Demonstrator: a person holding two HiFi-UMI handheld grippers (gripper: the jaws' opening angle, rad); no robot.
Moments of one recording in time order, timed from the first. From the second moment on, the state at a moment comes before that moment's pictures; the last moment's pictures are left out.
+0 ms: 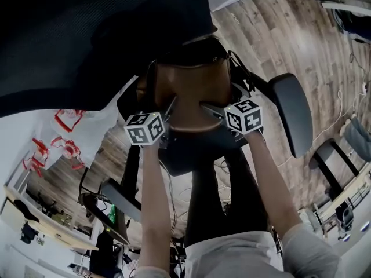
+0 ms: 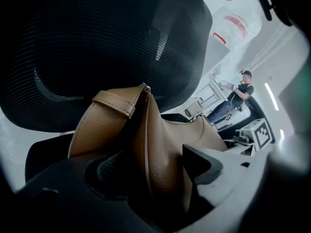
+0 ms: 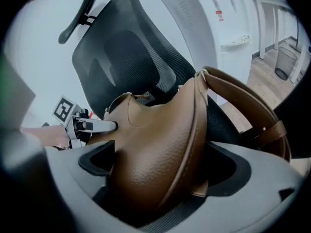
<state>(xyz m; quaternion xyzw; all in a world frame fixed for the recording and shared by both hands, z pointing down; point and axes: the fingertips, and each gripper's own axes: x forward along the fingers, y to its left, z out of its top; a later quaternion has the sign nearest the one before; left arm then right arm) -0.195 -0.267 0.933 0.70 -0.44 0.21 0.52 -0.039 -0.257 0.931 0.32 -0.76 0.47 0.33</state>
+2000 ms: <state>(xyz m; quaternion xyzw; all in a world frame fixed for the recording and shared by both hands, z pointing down) -0.226 -0.232 0.875 0.72 -0.47 0.12 0.50 -0.047 -0.225 0.853 0.35 -0.82 0.39 0.23</state>
